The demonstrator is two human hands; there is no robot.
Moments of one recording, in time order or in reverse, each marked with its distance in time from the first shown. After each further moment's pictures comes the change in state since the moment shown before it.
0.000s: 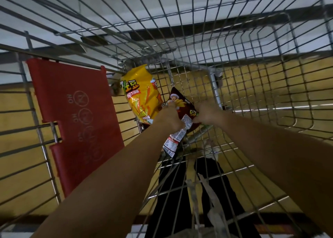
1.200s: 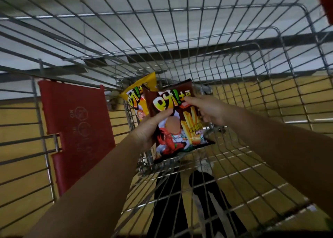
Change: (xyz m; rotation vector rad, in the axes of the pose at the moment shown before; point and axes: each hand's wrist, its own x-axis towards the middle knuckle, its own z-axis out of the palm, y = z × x) left_hand -0.049 0.013 -0.029 -1.203 -0.076 -0.075; right_hand -0.056 -0.002 -0.069 1.023 -0.045 -0.046
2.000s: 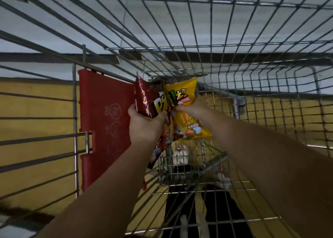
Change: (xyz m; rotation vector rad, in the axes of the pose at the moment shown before) left_hand 0.012 0.004 -0.078 0.173 0.745 0.283; right_hand 0.124 -0.009 0.103 -0.294 0.189 -0.027
